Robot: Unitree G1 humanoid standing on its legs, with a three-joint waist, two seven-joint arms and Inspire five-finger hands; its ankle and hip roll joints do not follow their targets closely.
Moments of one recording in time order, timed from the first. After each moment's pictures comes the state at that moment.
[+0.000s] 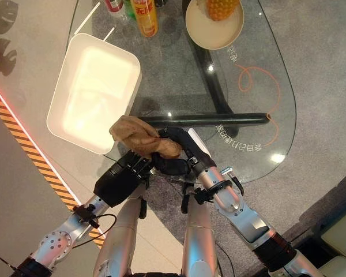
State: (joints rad) left arm -0.03 0.53 -0.41 -0.02 -1.70 0.08 -0.38; right arm -0.27 -0.71 0.50 -0.23 0.20 -0.03 -0.16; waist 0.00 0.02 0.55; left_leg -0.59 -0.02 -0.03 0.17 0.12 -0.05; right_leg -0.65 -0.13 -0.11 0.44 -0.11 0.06
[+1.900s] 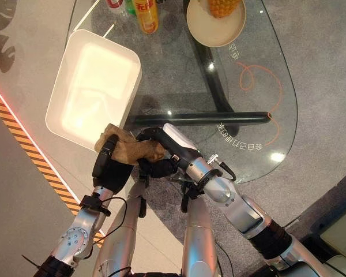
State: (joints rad) left arm -0.07 0.34 -0.37 -0.02 -1.78 -0.16 -0.23; right arm -0.38 -0.69 0.53 -0.29 0.03 0.05 0.01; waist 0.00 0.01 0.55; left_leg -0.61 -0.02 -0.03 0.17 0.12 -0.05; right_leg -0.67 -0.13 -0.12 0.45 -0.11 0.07
